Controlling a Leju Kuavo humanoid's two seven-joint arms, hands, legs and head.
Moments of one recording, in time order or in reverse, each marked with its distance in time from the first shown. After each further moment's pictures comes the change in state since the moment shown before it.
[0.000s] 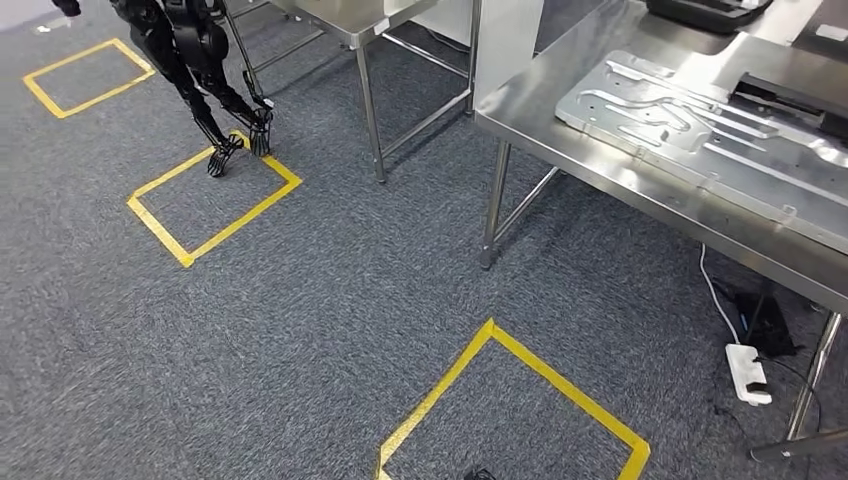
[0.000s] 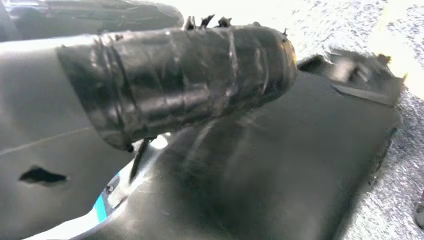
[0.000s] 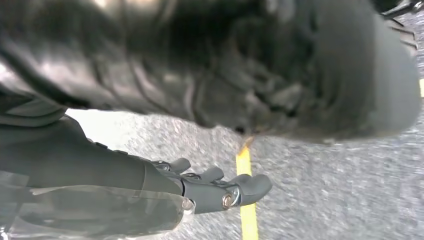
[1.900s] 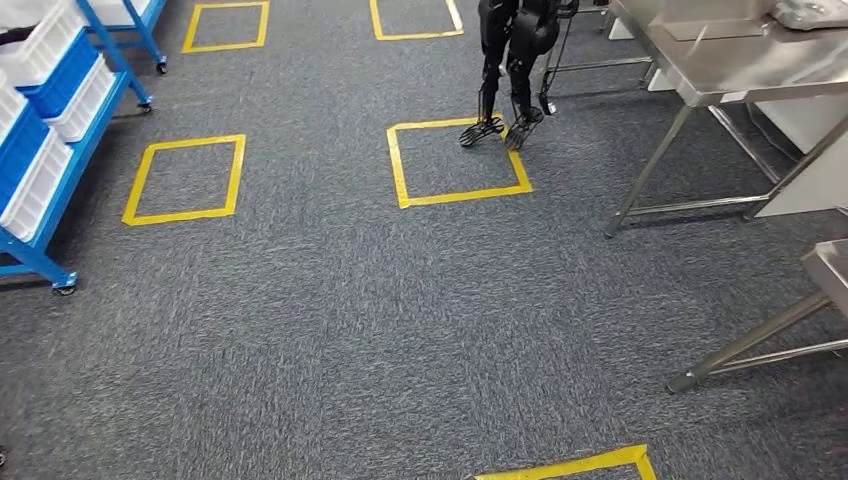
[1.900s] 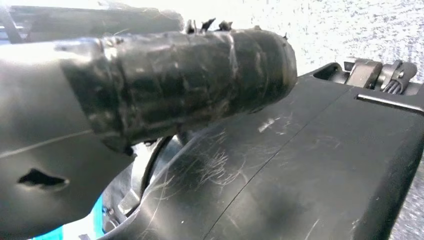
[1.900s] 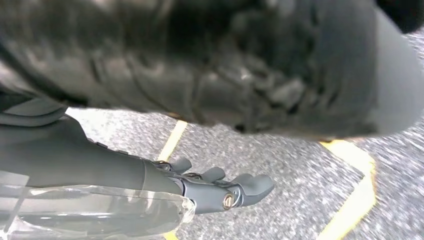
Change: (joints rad) left arm -0.005 -0.002 -0.002 0.001 -0.053 -0.033 0.020; right arm -0.001 -0.010 0.126 -0.007 -0.109 -0.013 -0.024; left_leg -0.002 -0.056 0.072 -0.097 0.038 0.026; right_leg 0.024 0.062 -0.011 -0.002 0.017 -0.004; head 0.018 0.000
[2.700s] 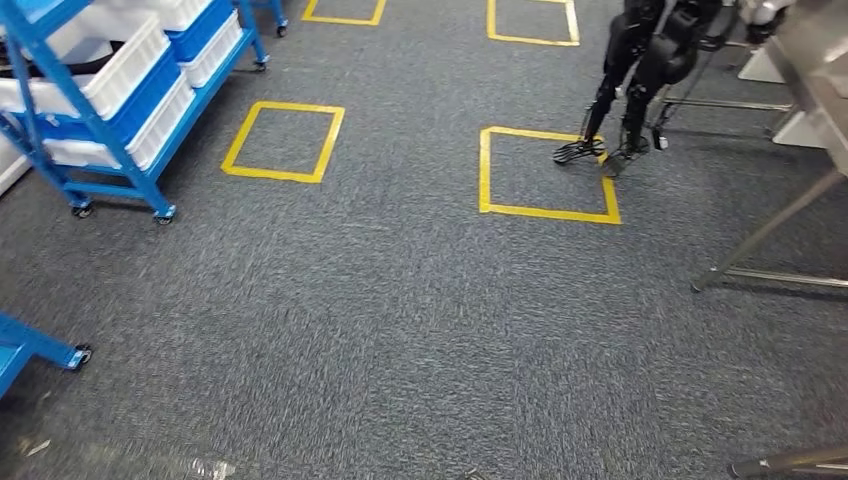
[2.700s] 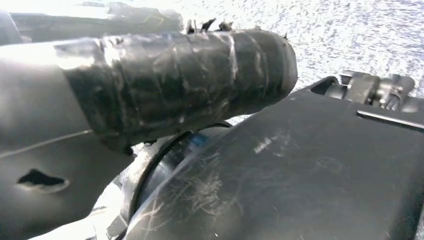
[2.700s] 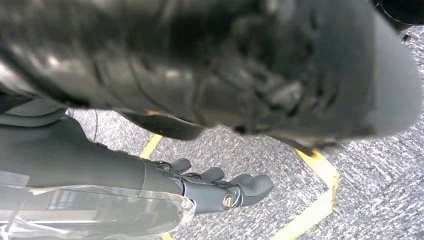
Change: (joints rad) left arm 0.008 0.036 -0.002 0.001 0.017 0.083 -0.016; right arm -0.004 -0.004 0.015 0.002 -0.080 0.000 -0.001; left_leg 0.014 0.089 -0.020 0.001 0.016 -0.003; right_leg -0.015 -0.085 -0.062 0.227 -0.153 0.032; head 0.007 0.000
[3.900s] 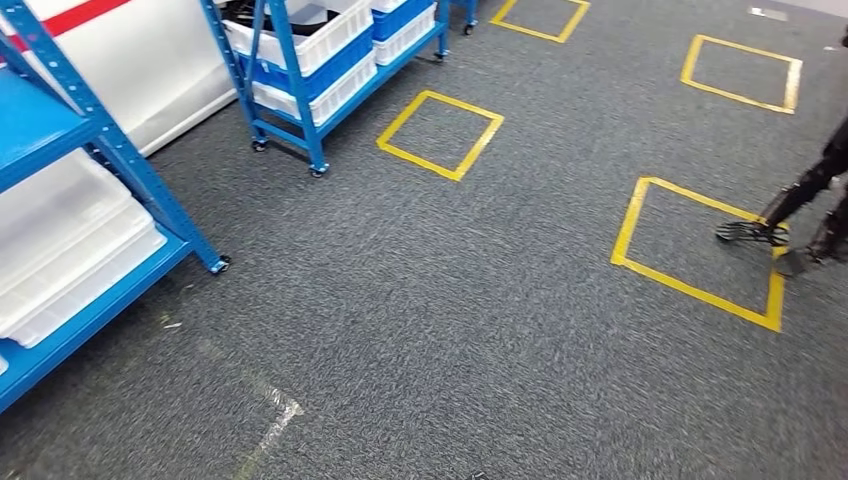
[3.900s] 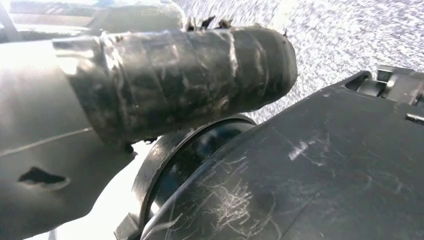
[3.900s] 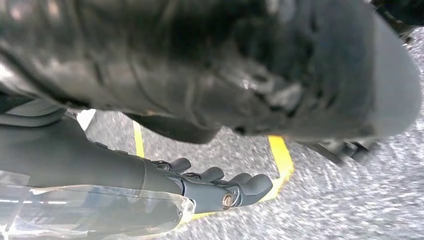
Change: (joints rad) left arm 0.004 0.014 0.000 0.001 0.017 0.009 0.020; right arm 0.002 -0.007 0.005 -0.001 -0.039 0.012 -0.007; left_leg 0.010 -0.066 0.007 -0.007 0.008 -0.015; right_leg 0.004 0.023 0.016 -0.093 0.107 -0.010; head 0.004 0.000
